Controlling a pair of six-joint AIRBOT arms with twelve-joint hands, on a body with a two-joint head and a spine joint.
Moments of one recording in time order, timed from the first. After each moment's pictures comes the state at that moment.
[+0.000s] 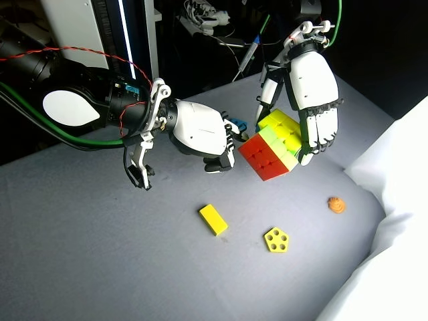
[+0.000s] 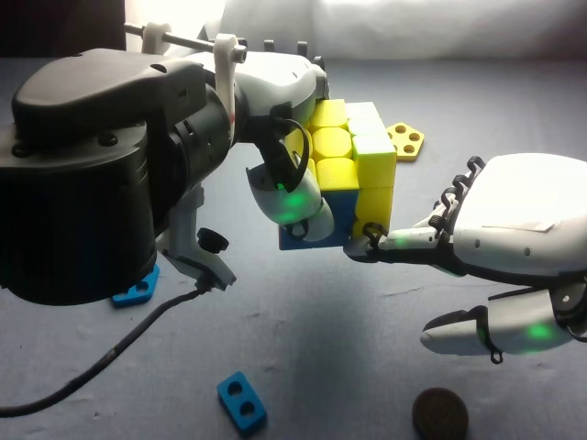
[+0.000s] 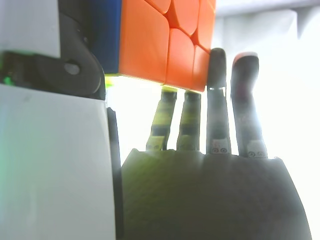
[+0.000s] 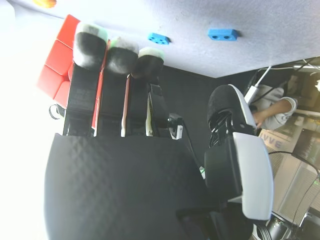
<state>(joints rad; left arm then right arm) 0.09 -1.14 0.79 -1.83 -0.78 2.56 -0.56 -0.89 0.84 -0.22 0.40 -0.95</state>
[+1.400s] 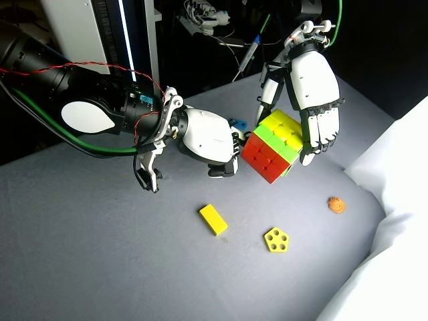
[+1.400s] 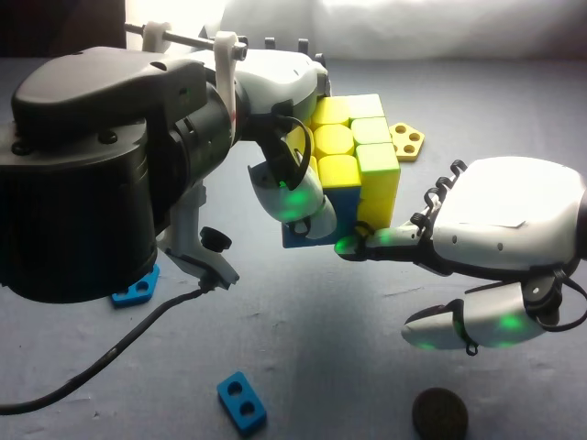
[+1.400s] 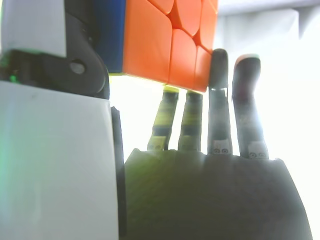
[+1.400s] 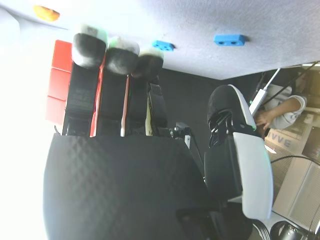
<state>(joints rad) 0.09 -1.14 0.79 -1.83 -0.78 2.55 -0.55 -0.96 0.89 -0.16 0.35 -0.97</state>
